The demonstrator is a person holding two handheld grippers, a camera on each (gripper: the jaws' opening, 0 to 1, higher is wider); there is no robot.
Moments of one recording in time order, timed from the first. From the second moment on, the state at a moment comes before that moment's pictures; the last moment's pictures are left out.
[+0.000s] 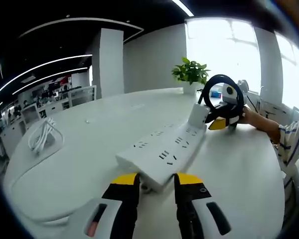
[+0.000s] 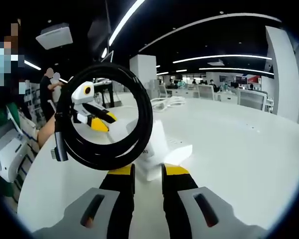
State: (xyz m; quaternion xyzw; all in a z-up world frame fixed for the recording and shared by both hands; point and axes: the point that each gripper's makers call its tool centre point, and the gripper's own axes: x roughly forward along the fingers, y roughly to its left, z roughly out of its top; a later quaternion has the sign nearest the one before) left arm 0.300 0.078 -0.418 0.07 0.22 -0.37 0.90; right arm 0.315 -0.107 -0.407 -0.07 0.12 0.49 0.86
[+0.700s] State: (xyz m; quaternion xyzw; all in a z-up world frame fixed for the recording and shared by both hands) left arm 0.311 0.074 -0.421 0.07 0.21 -0.36 0.91; right arm 0.324 -0.112 -0.407 -0.08 0.12 0.48 0.87
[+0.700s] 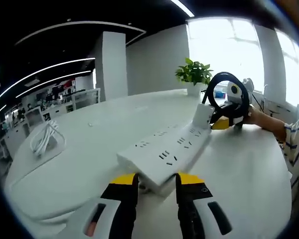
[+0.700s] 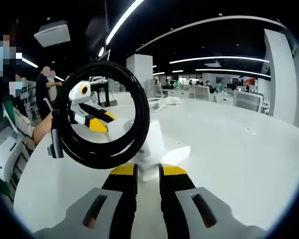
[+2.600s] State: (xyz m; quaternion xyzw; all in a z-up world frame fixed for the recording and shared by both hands) left arm 0.332 0.067 -0.424 0.05 0.19 -0.33 0.92; right arm 0.350 -0.115 -0.406 -0.06 0.11 0.43 0.90
